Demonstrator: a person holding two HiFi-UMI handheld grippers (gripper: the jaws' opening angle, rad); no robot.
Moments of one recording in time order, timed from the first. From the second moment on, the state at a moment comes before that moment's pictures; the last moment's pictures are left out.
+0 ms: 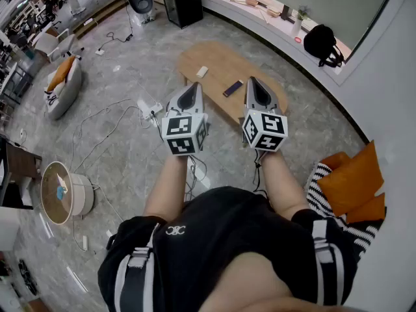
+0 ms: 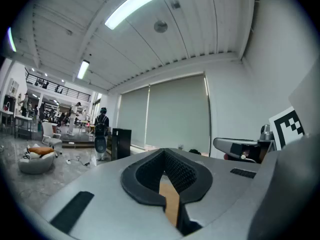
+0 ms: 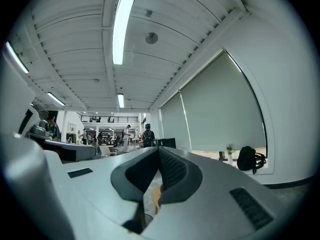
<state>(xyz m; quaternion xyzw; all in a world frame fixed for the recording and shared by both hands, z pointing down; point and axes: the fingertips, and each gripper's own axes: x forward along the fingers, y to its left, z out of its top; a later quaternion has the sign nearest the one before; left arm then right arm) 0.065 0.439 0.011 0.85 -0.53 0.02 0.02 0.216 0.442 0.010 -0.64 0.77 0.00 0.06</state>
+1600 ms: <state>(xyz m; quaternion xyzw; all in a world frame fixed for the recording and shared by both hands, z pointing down) 0.065 0.229 0.064 0.85 -0.52 0.04 0.04 0.239 0.223 0.063 -0.67 0.74 -0.05 0.07</state>
